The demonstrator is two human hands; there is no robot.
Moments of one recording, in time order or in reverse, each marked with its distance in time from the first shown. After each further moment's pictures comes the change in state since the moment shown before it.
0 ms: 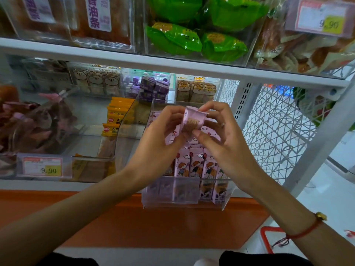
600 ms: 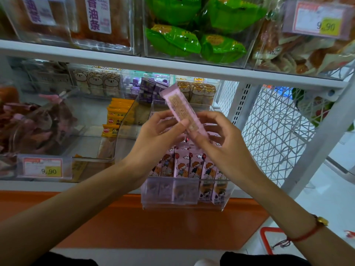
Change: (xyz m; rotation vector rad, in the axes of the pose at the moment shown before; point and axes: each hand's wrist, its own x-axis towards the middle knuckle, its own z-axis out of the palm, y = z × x) left_hand 0.006 -0.001 -0.003 -0.440 0.081 -0.370; right_hand 0.000 0.001 -0.001 -0.295 0.064 0.052
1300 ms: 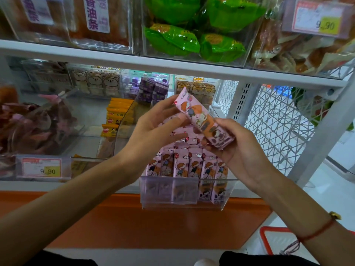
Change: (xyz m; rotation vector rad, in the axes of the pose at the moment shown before) left_hand 0.001 0.012 -0.003 0.042 -0.045 0.047; right_hand 0.001 -0.001 -0.016 0.776 -0.057 0.424
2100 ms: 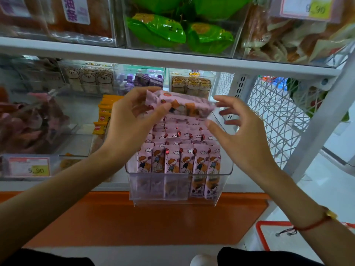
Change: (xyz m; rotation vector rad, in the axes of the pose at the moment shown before) left_hand 0.010 -0.003 -0.004 0.335 0.240 0.273; right_hand 0.007 0.006 -0.034 -0.935 0.299 -0.608
